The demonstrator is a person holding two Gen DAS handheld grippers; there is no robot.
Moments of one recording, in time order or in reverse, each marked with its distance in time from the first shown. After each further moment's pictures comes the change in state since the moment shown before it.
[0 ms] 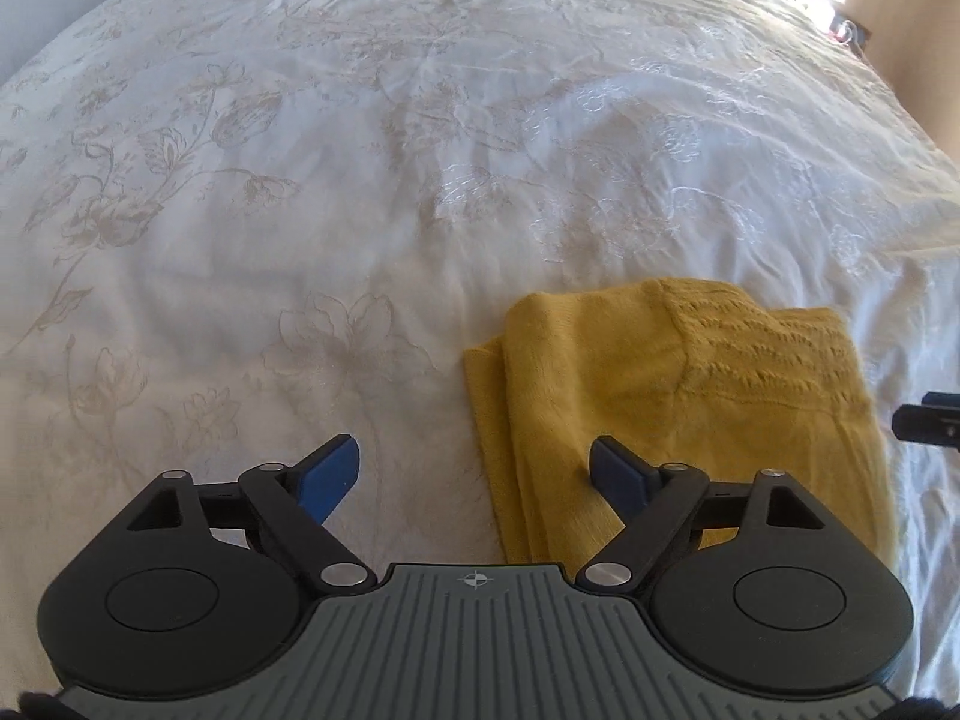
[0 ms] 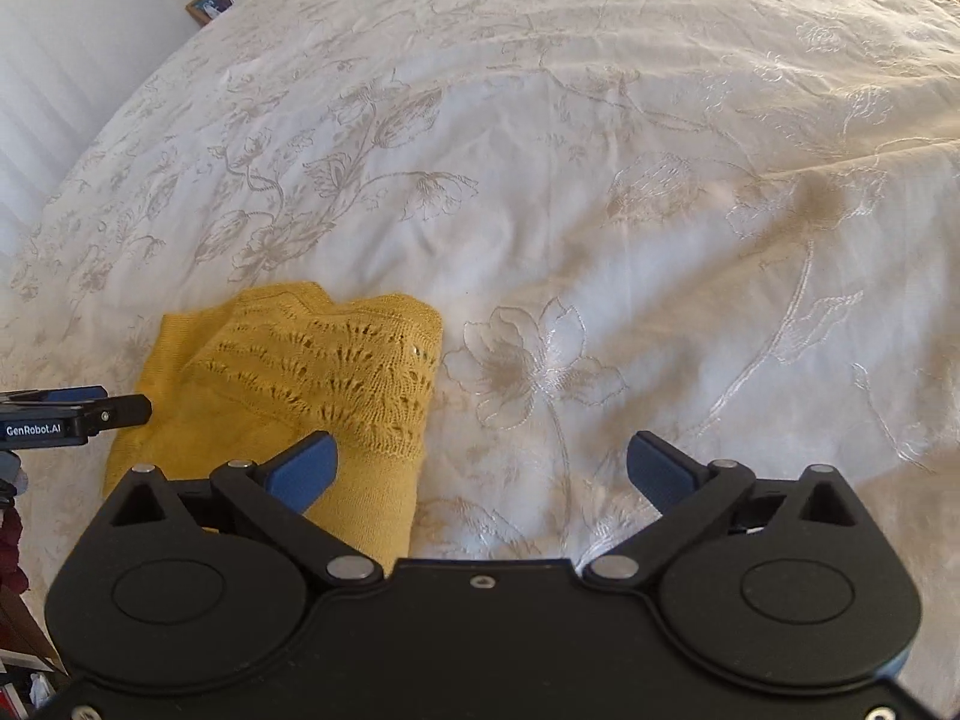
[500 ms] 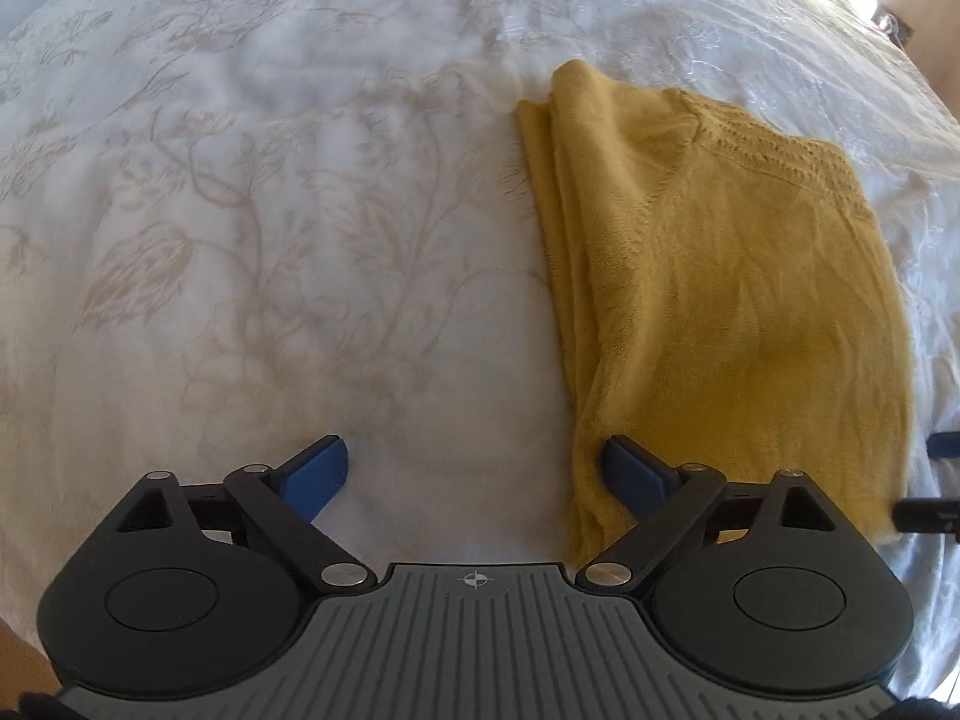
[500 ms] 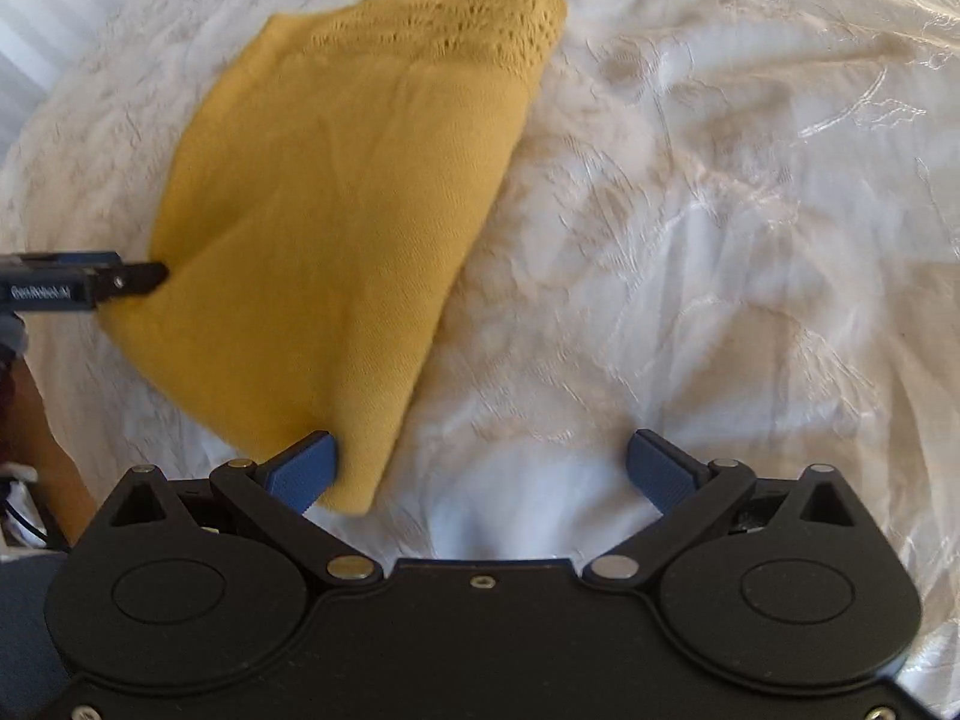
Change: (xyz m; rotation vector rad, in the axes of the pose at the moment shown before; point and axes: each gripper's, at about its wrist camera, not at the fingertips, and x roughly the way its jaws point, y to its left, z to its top) left arm -0.021 0.013 -0.105 -0.136 0.090 0.047; right arm -0.001 0.022 -0.097 -0.242 0.273 0.021
